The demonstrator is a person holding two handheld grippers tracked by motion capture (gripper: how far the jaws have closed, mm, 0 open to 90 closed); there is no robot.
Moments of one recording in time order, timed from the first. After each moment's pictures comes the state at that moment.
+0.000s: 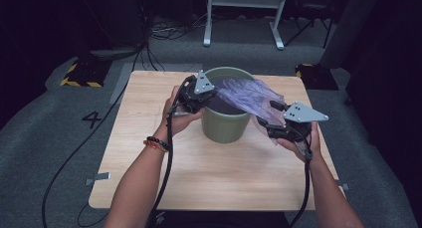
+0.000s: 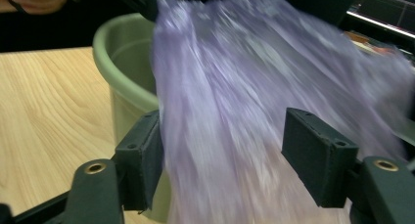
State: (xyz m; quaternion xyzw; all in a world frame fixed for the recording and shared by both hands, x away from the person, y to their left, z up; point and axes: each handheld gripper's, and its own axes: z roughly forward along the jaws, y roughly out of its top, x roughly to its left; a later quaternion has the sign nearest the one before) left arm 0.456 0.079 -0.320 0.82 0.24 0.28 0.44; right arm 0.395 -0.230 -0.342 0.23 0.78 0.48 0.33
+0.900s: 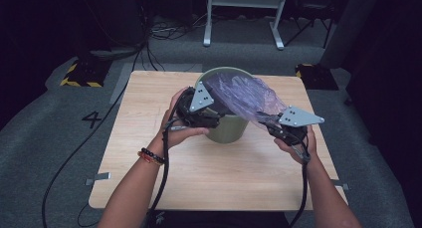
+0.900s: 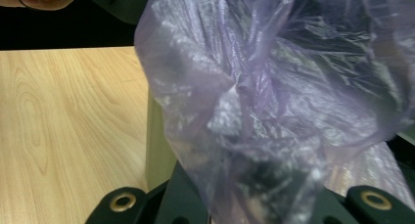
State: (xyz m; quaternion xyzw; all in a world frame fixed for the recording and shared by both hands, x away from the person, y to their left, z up) left arm 0.406 0.068 -0.314 0.80 0.19 0.28 0.50; right arm 0.390 -0.218 -0.345 0.18 0.80 0.50 0.30
